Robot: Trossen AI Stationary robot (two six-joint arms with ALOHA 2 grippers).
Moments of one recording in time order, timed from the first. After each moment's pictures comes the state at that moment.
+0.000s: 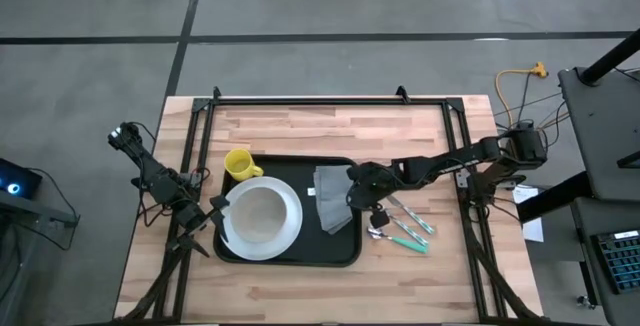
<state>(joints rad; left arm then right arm) -0.75 0.09 0.02 0.00 0.08 0.00 0.03 1.59 0.82 -0.07 -0.21 -0.32</state>
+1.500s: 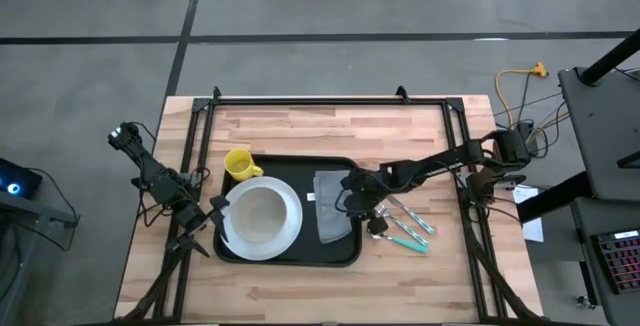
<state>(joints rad) -0.75 0.09 0.02 0.00 0.08 0.00 0.04 1.72 0.89 -0.13 -0.34 -0.29</state>
